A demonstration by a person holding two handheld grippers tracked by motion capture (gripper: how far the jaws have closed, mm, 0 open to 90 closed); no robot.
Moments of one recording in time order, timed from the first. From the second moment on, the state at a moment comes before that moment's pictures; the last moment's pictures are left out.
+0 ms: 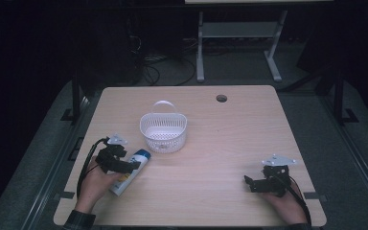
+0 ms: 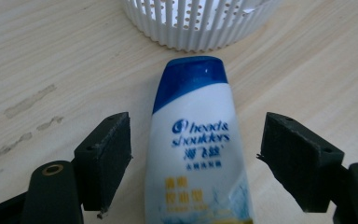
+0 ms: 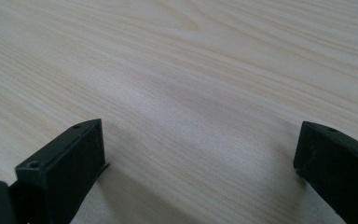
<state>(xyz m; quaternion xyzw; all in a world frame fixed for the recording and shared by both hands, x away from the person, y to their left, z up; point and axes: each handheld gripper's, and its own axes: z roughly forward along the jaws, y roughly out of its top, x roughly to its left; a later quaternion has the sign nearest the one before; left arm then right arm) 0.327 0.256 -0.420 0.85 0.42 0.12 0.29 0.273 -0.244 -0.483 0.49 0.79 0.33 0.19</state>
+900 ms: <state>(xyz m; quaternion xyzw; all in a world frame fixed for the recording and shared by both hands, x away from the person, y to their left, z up) 0.352 0.231 -0.448 0.88 0.41 0.10 0.21 0.273 -0.244 -0.483 0.49 0.79 0.33 0.19</state>
